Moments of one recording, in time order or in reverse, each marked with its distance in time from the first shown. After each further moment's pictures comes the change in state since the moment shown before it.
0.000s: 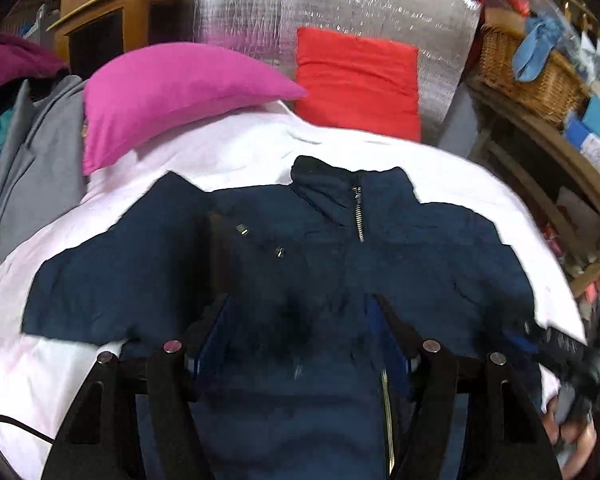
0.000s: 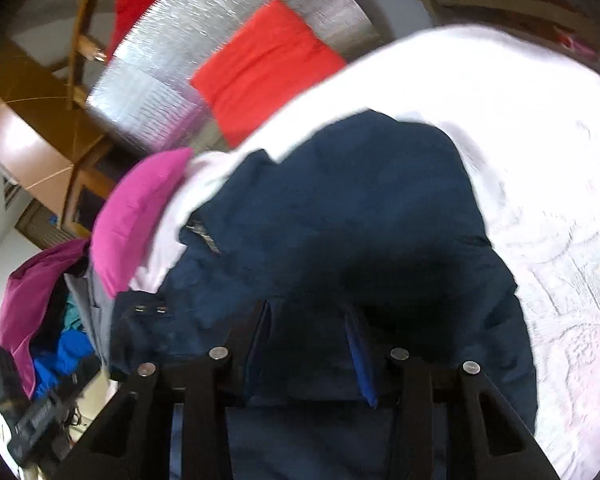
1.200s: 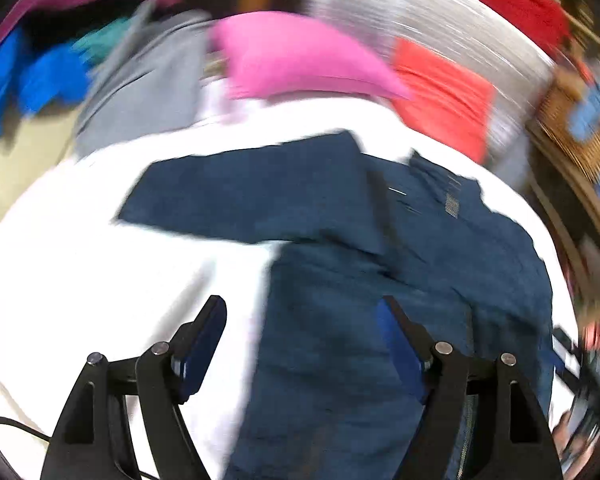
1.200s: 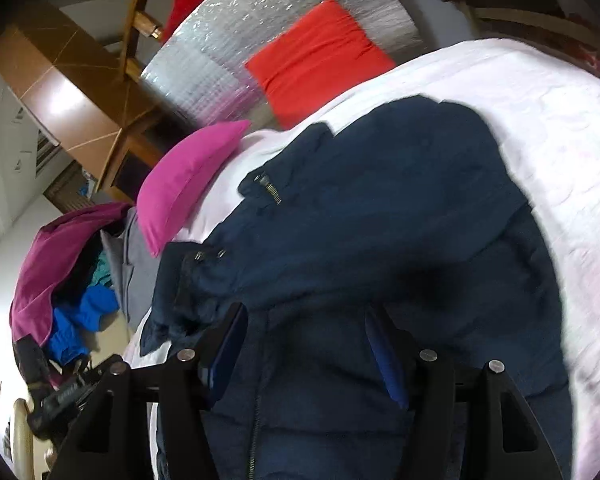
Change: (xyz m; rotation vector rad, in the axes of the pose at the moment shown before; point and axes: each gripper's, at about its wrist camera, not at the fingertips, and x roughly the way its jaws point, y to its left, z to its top) left arm -0.090 0.144 -0.084 -0.304 0.018 0.081; right arm -0.043 0.048 -0.075 -0.132 -0.022 0.122
